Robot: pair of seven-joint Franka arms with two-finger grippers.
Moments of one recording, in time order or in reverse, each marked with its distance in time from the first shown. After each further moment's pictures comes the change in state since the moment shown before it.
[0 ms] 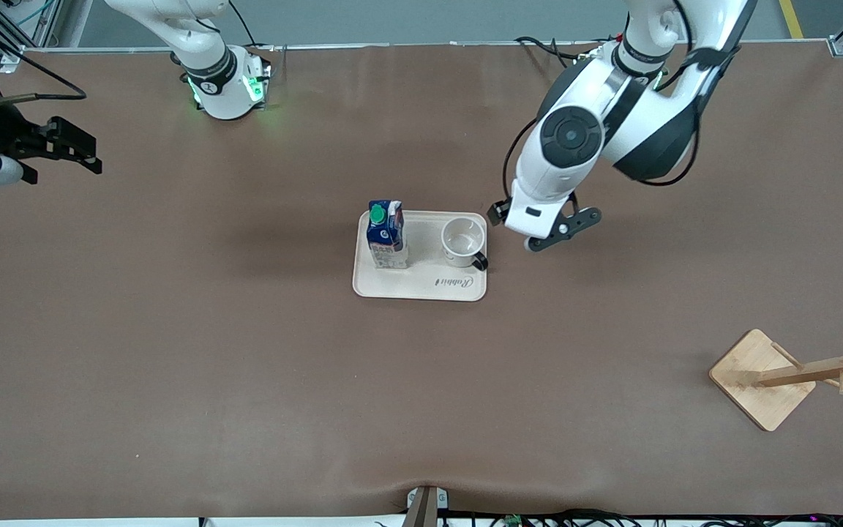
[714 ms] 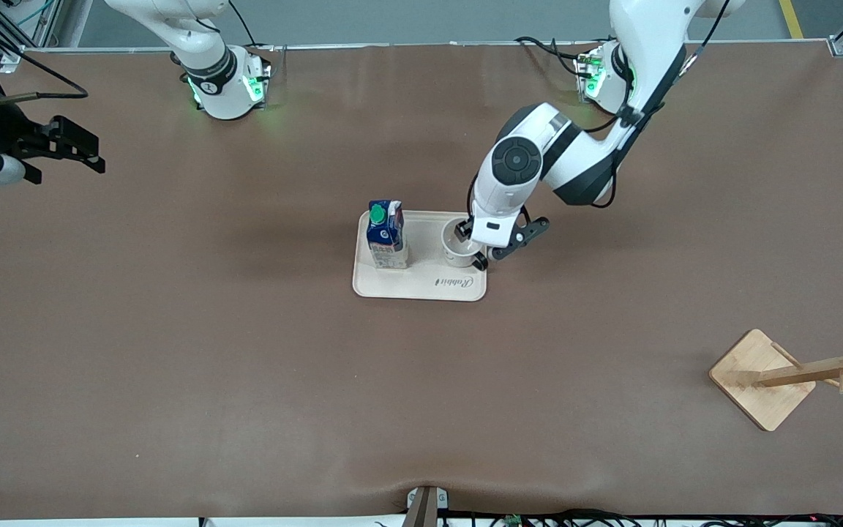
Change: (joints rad) left arm -0.078 0.146 -0.001 -0.126 0.044 0.345 -0.213; right arm -0.002 0.000 0.000 0.000 0.017 -0.006 0.000
